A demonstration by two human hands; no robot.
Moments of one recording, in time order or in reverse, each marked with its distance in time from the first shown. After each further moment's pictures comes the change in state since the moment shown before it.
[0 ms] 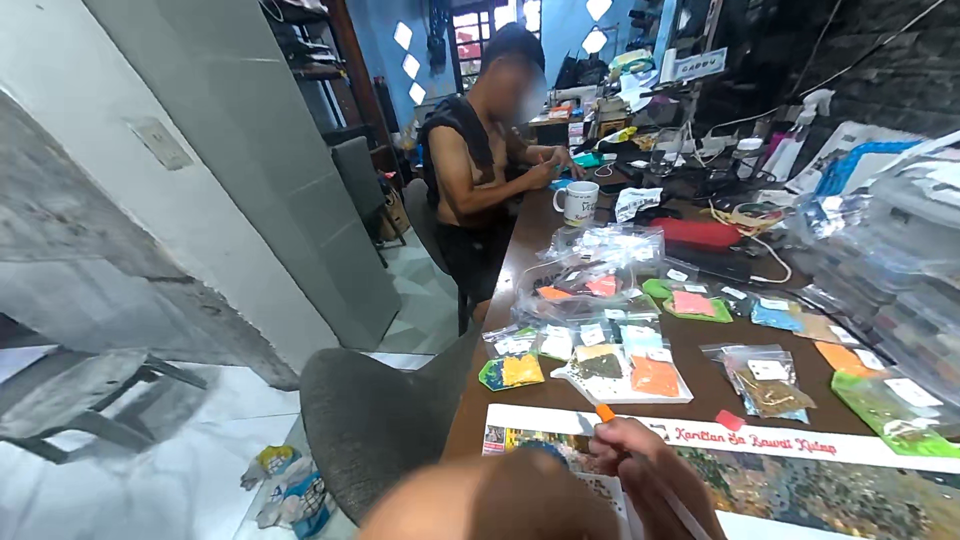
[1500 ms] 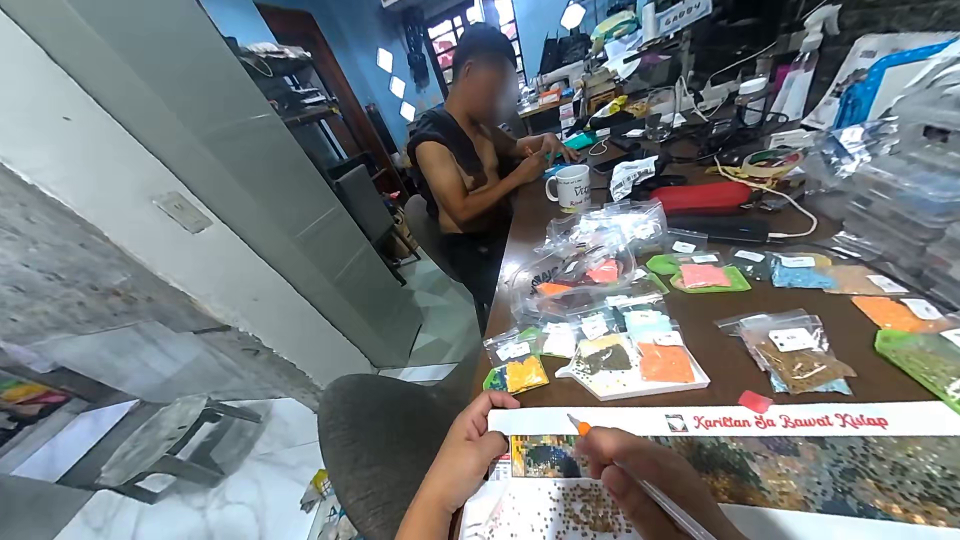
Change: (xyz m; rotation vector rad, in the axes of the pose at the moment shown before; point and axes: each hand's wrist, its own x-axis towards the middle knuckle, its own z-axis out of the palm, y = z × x) left_hand -0.003 -0.130 0.038 -0.707 0.708 -0.286; right_hand -0.003 0.012 -0.003 -0.040 -0.085 -0.048
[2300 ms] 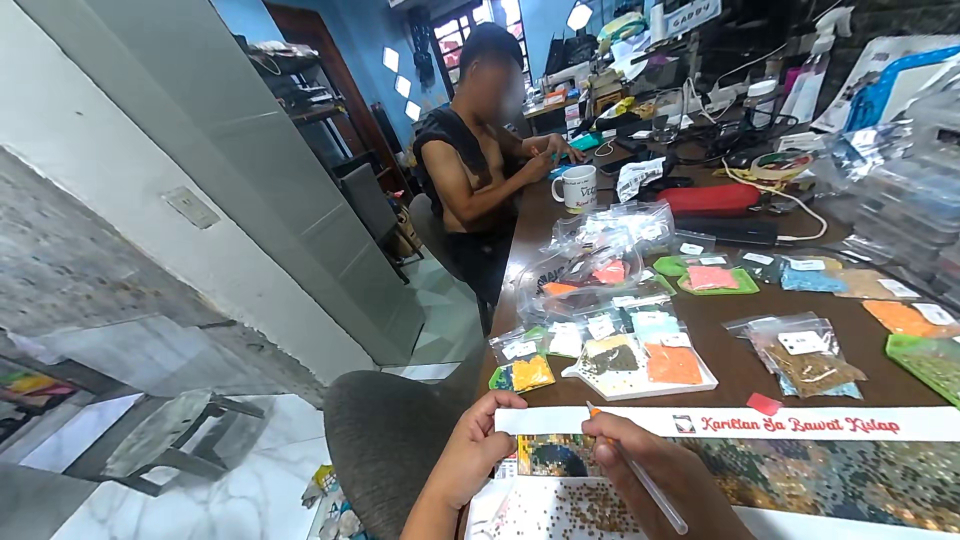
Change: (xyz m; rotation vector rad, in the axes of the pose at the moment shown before) left_hand 0.000 -0.006 -0.003 -0.069 -0.047 0.087; right_hand 0.000 0.001 0.006 -0.378 0.070 0.111
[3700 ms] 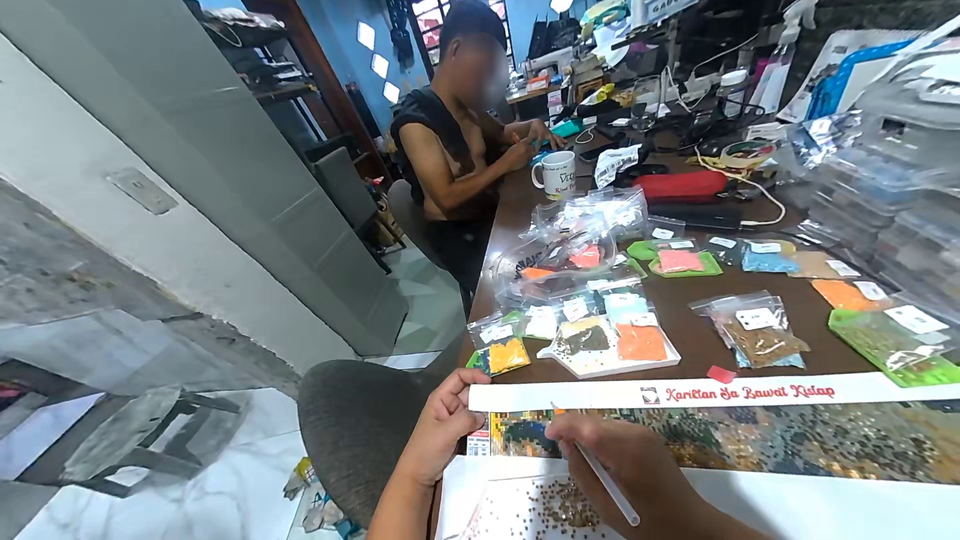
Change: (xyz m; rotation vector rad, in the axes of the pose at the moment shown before) left_hand -0.001 -0.003 -0.004 -0.106 0.026 0.078; right_hand -0.006 0.001 0.006 -0.080 0.010 -0.142
